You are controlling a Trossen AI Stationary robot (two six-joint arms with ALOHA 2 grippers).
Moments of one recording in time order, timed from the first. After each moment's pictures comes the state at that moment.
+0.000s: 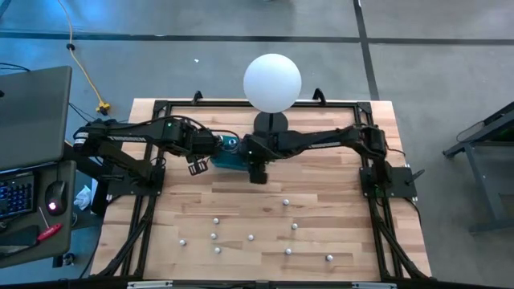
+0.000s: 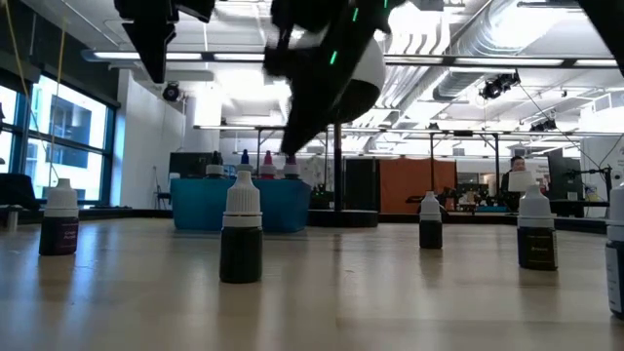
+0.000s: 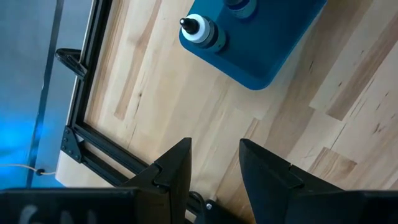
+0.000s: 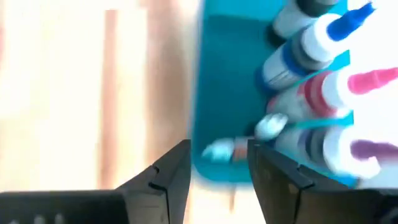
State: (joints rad) left arm -0.02 1.36 1.39 -1.51 -0.41 -0.39; right arm -0.08 2.02 1.64 -0.61 0.07 -0.05
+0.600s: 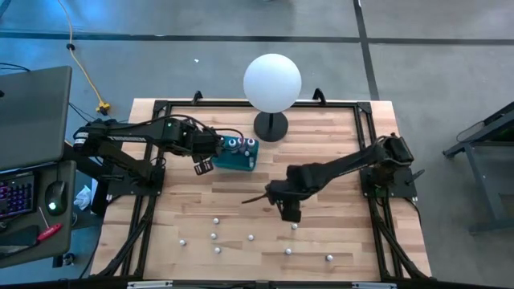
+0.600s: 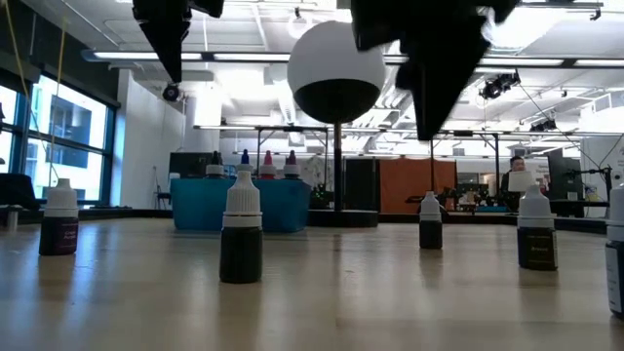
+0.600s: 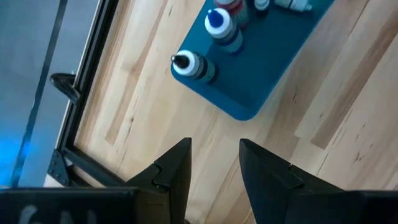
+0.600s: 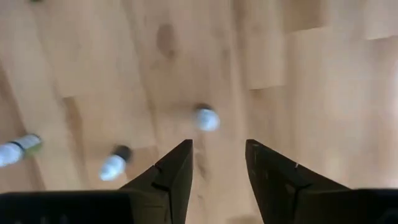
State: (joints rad) left arm -0.02 1.36 1.39 -1.40 -0.42 -0.37; right arm 0.24 1.83 1.49 -1.06 0.08 0.42
